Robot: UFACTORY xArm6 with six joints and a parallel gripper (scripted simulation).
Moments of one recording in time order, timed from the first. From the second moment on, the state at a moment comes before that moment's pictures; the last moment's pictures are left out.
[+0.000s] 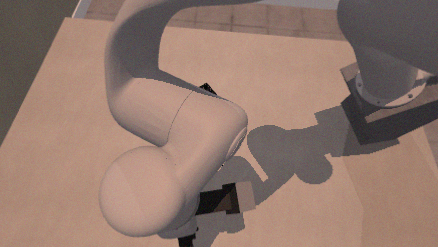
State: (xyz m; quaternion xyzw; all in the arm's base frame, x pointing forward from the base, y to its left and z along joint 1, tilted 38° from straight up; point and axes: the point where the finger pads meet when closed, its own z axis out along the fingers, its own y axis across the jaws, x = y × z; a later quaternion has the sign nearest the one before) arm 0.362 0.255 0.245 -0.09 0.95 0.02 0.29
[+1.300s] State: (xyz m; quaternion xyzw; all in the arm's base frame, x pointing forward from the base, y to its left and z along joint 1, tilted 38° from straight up) arm 0.487 0.065 0.192 -0.57 0.74 -0.23 0.29
